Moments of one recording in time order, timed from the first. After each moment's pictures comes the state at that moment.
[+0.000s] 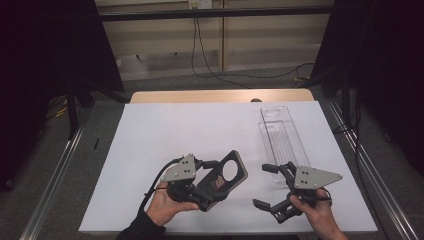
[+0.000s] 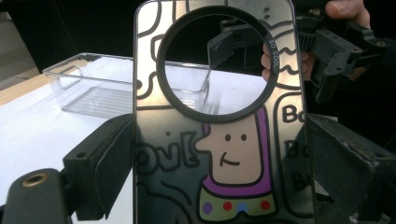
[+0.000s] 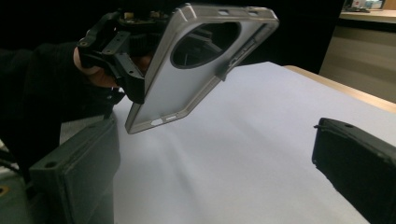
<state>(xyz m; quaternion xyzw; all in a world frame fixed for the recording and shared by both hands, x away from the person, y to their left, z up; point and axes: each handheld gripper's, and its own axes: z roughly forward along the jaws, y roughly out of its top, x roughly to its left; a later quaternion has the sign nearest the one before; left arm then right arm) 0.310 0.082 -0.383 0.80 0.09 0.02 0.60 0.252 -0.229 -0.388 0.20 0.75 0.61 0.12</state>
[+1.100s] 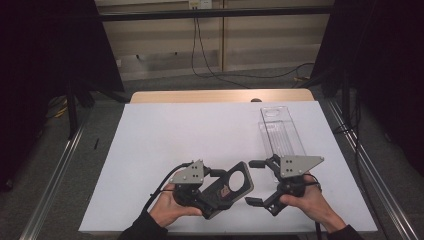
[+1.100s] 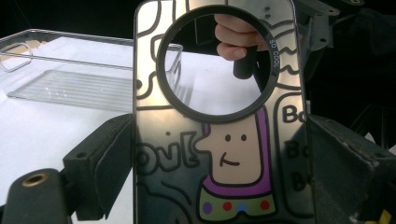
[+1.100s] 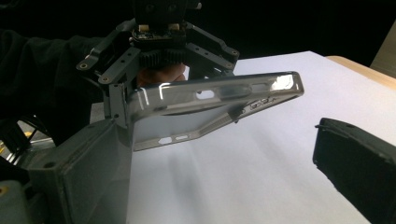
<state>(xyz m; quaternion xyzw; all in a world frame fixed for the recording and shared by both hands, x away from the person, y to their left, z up) 0.306 0.071 -0.394 0.81 0.06 -0.04 0.58 0.282 -0.211 -0.379 0.15 0.79 0.60 0.05</state>
